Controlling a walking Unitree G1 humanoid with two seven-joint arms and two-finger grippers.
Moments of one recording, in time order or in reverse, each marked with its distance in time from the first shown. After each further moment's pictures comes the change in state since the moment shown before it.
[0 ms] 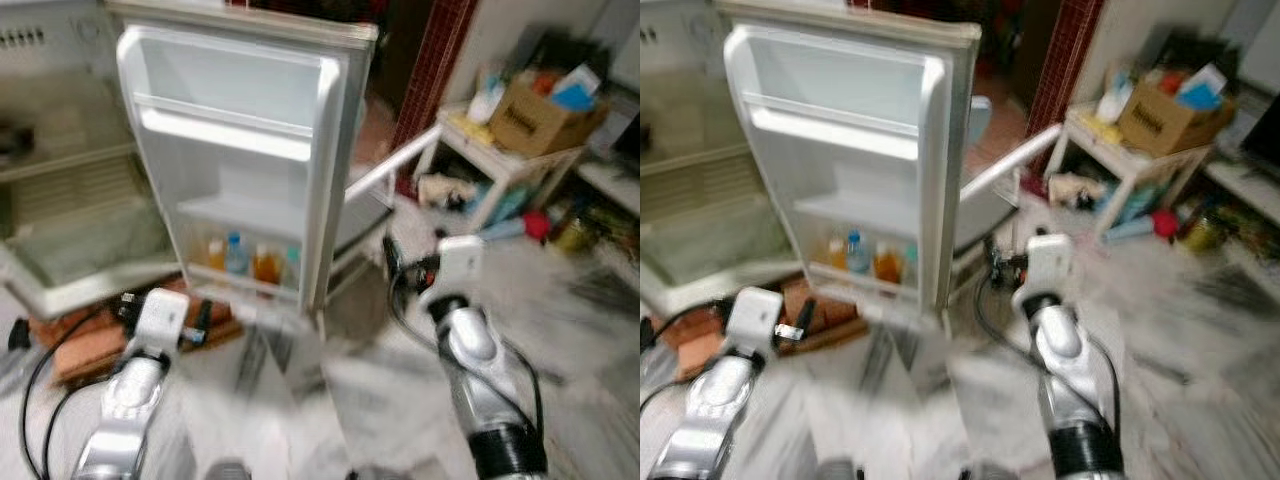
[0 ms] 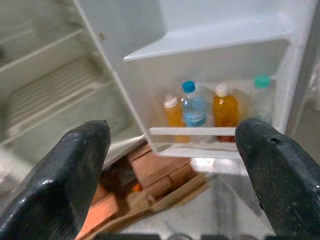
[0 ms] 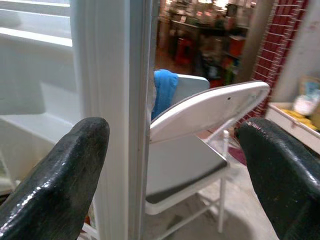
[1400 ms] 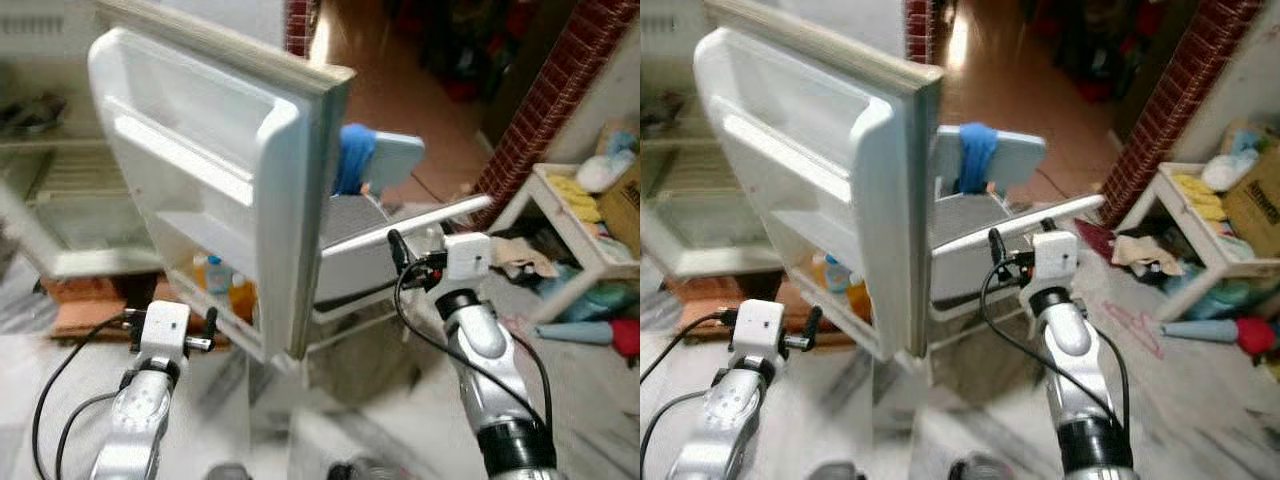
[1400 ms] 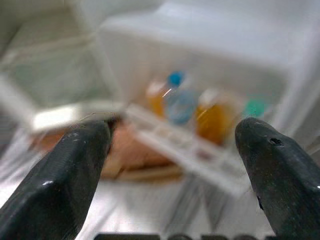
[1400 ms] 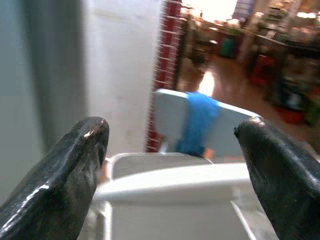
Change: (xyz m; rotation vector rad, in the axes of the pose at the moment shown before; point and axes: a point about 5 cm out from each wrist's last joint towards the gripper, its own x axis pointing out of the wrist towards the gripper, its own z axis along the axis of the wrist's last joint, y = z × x) left arm -0.016 -0.008 -0.026 -0.121 0.099 0.028; right arm 0.008 0.000 0.005 -0.041 -0.035 0.046
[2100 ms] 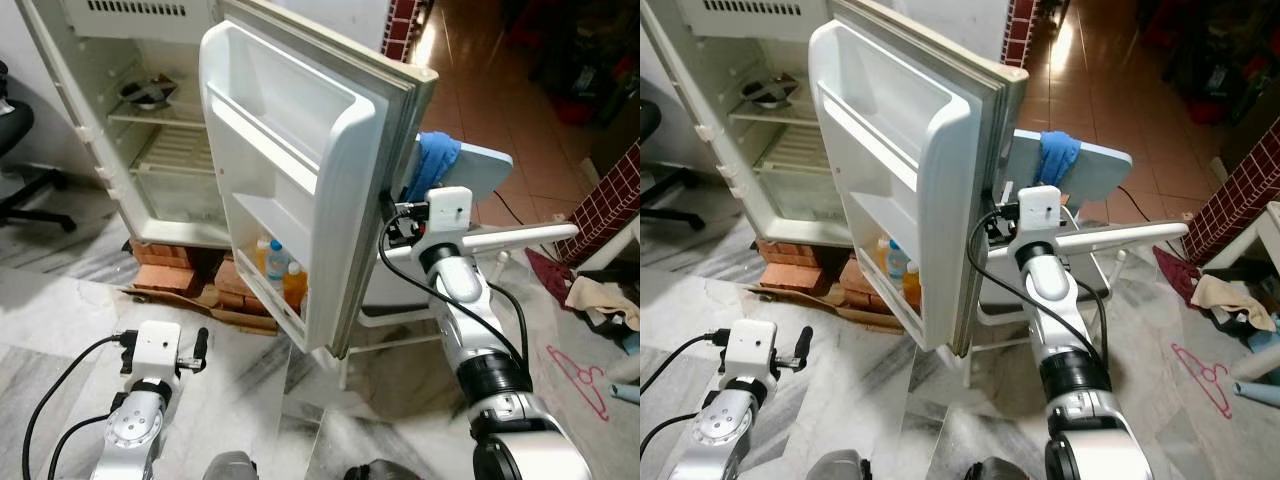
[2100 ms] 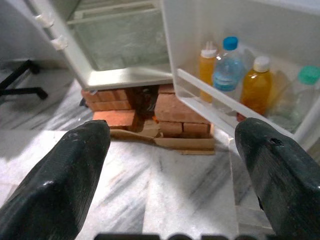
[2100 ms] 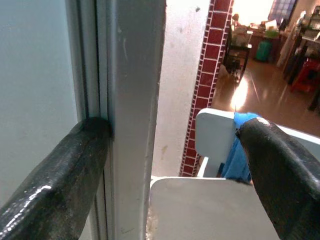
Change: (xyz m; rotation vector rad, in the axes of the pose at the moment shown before) left arm -0.005 -0.003 -0.006 -0.005 0.027 -0.008; right arm 0.056 0.000 0.017 0.033 0.024 -0.090
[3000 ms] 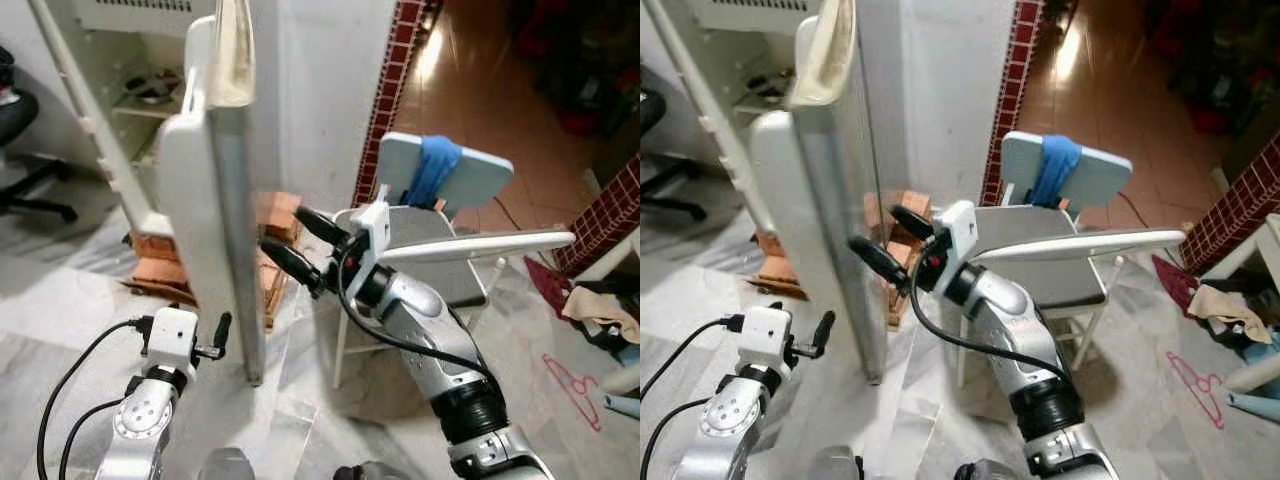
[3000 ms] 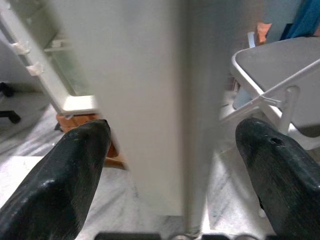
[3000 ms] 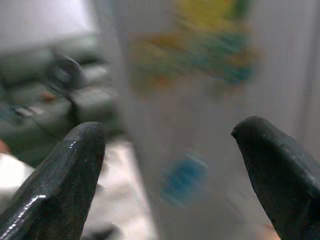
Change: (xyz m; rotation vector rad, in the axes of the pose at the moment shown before) left arm 0.002 -0.014 0.023 -0.004 -0.127 -0.123; right arm -0.046 0.075 -0.002 0.236 0.018 0.760
